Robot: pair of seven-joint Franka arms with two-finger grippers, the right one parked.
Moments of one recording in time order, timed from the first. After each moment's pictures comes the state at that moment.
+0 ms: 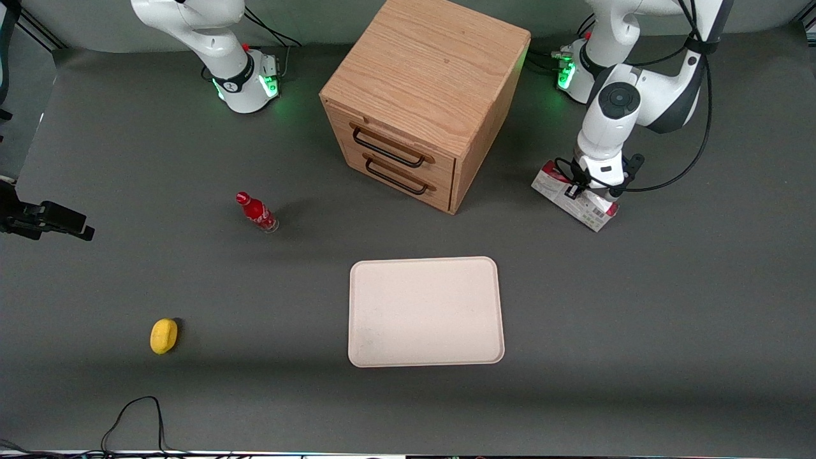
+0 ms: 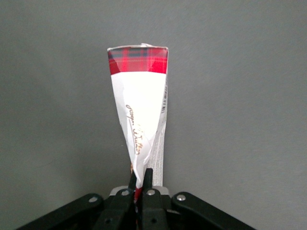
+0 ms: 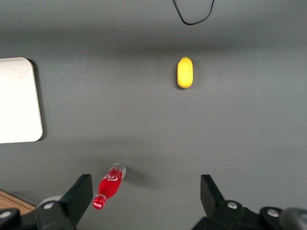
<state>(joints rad) -0.21 -0.06 -0.11 -2.68 0.23 2.64 -1.42</state>
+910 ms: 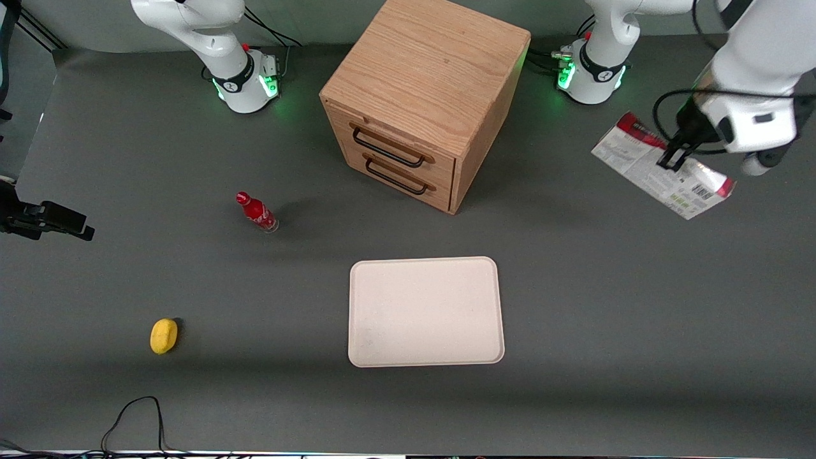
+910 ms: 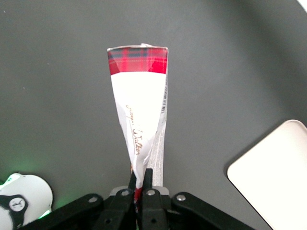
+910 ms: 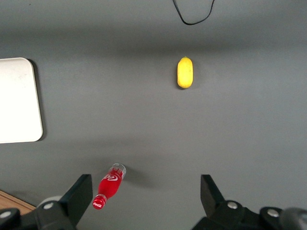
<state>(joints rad) -0.20 -0.19 -0.01 -1.83 0.07 1.63 -1.10</state>
